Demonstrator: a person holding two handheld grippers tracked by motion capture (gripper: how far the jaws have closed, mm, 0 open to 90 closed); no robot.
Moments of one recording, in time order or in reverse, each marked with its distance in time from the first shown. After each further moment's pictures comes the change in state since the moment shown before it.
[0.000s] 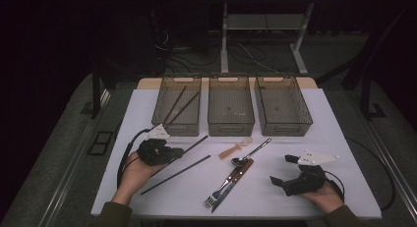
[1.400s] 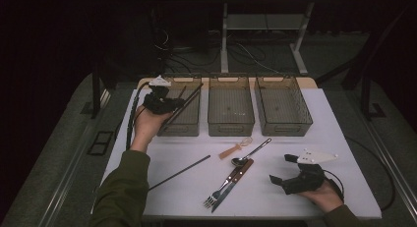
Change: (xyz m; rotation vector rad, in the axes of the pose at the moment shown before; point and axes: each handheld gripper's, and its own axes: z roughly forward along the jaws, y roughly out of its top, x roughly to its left) left arm 0.086 0.099 0.012 -0.119 0.211 -0.097; right arm -0.002 0.000 0.003 0.003 -0.005 0.013
